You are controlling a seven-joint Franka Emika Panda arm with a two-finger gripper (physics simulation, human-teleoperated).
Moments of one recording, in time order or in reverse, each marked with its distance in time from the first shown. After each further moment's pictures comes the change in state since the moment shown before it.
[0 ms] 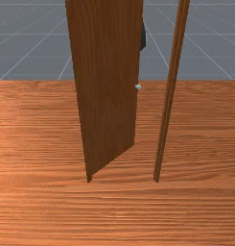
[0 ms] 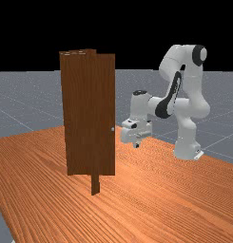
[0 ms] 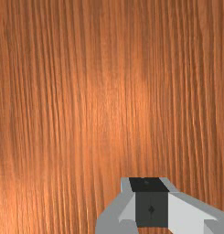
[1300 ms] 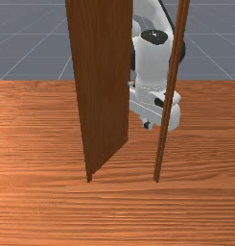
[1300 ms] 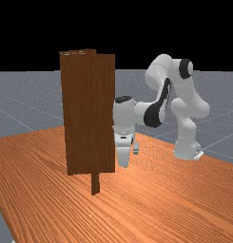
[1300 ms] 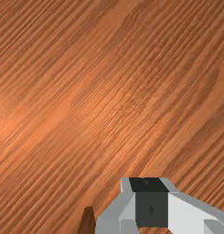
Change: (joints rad) arm -0.044 0.548 0.259 0.803 -0.017 -0.309 -0.610
